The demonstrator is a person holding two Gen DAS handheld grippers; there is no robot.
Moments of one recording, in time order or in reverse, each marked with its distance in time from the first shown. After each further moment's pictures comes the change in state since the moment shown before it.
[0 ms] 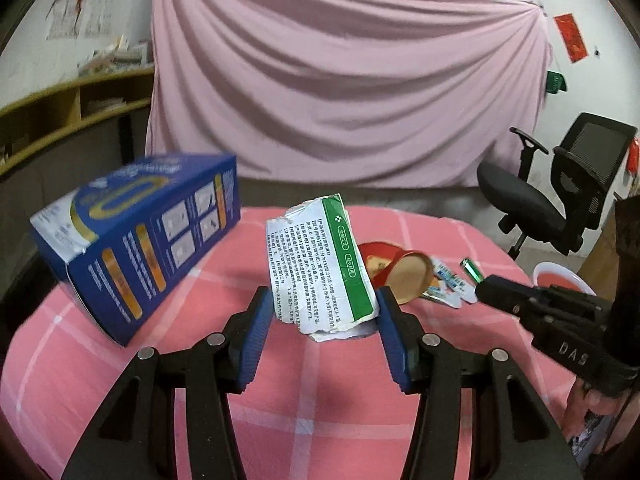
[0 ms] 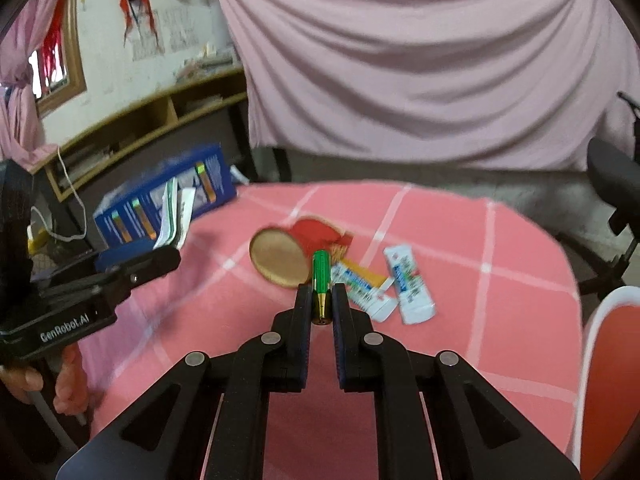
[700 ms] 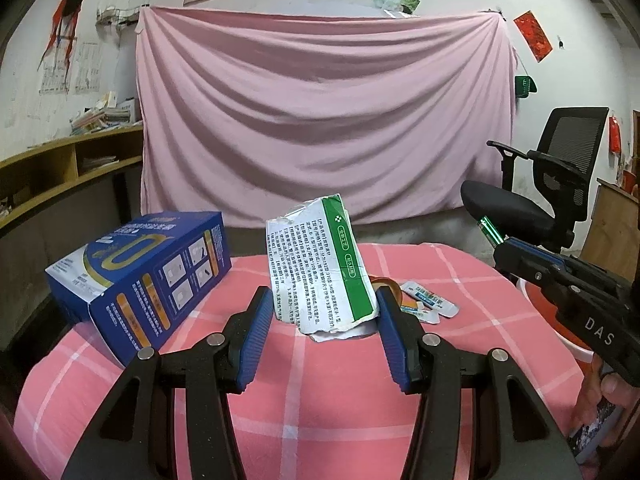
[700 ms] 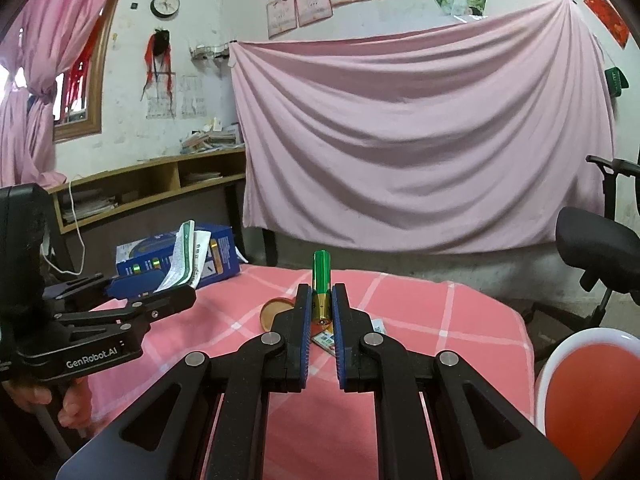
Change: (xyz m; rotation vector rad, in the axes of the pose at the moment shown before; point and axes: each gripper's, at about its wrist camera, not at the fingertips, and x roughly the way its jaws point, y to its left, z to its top) left arm -0.028 -0.021 -0.015 0.110 -0.160 -0.004; right arm -0.047 0.013 -0.005 -0.068 -0.300 -0.062
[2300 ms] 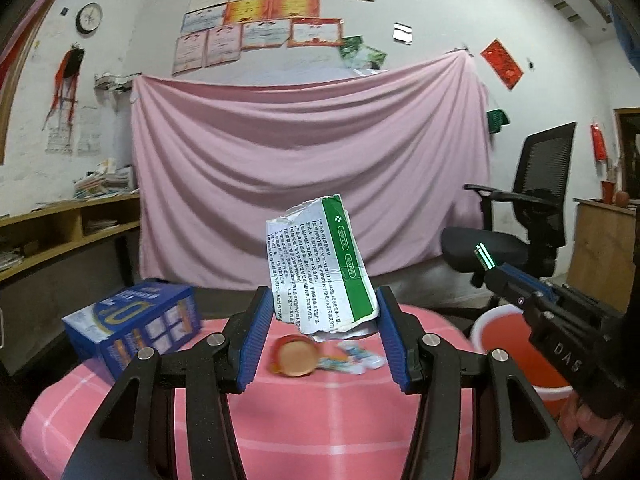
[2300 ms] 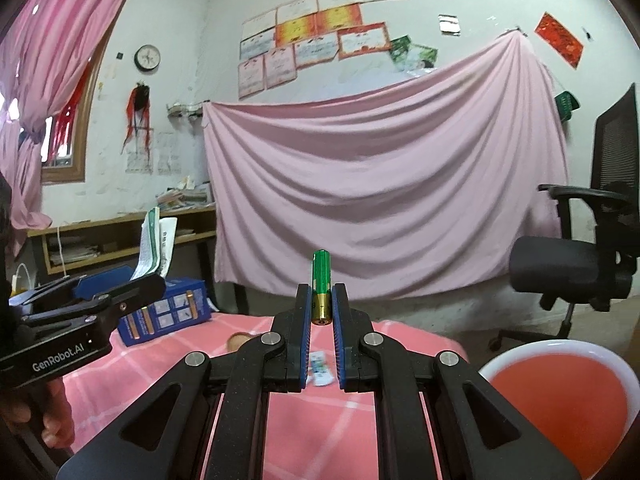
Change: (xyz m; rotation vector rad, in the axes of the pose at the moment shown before) left arm -0.068 -0.098 0.018 0.068 -0.228 0.005; right arm -0.090 -0.041 -0.005 0.045 -0.220 -0.127
